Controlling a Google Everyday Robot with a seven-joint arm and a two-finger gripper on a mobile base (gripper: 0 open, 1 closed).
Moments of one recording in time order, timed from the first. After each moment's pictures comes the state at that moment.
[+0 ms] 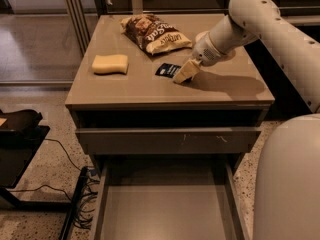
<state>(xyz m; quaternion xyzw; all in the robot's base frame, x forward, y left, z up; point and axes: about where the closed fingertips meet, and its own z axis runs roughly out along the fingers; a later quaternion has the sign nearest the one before) 0.709 -0.087 0.814 -0.52 0.79 0.20 0.26</state>
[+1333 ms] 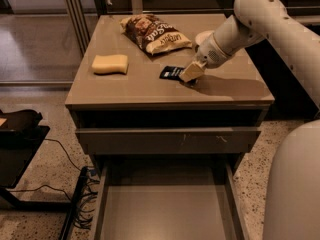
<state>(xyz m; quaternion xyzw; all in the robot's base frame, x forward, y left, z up) 0.690 -0.099 0.822 -0.52 0.79 0.20 0.26</state>
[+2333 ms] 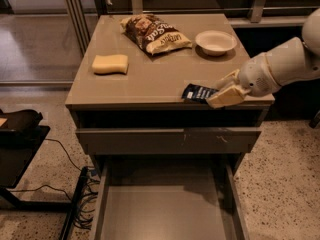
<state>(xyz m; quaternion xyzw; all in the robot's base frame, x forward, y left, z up) 0.564 -0.156 0.845 -0.50 0.78 0.22 0.31</state>
